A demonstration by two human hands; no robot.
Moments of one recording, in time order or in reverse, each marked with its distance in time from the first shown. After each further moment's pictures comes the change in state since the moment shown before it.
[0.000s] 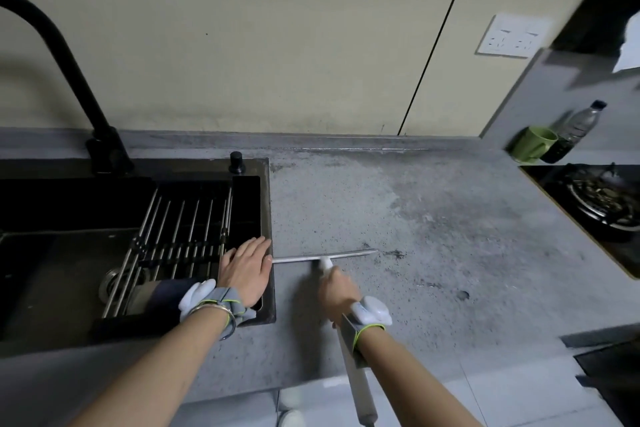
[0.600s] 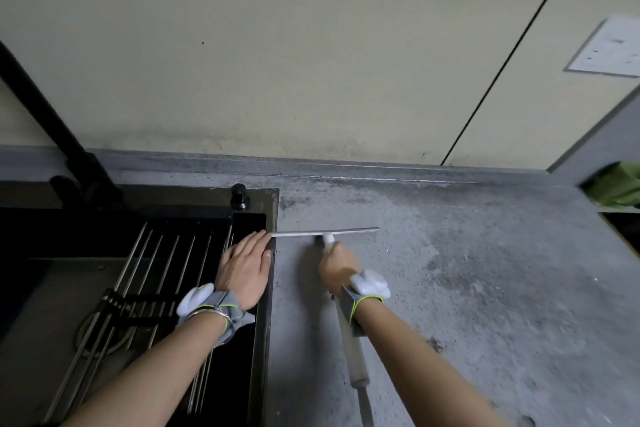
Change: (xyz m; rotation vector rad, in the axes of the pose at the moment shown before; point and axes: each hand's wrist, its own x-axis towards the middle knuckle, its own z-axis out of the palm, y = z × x) left_hand 0.152 -0.018 0.010 -0.025 0.129 -0.068; right_hand 0.173 -0.068 -0.065 0.034 -0.029 -0.154
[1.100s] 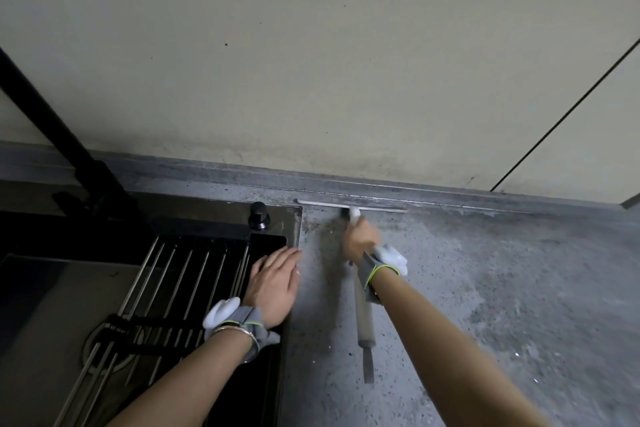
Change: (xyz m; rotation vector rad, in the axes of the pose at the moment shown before) left_hand 0.056 -0.004 0.025 -0.037 -0.060 0.035; right_hand 0.127 -0.039 -0.022 0.097 0.061 0.180
